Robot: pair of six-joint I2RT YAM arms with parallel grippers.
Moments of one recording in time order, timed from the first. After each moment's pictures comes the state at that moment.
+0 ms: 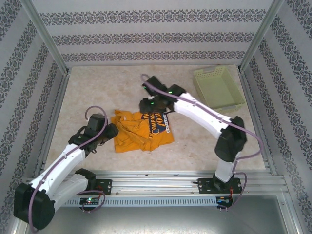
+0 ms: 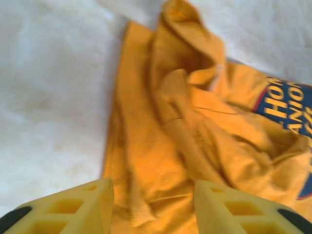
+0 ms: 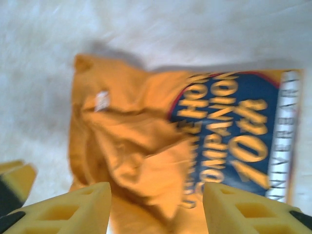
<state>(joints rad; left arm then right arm) -0.36 0.94 0.62 -0.56 -0.05 -0.82 0.74 1.78 1.65 -0.89 -0.03 0.62</state>
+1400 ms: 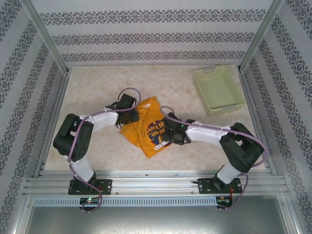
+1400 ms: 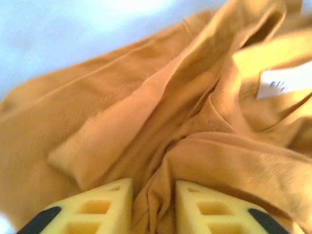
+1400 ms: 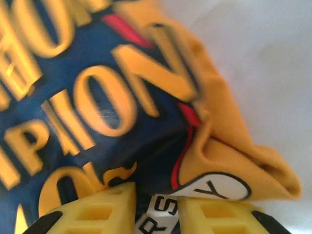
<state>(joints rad) -0.42 1.76 1.05 -0.30 0.04 -0.68 0.79 1.60 0.84 -0.44 0.01 0.93</state>
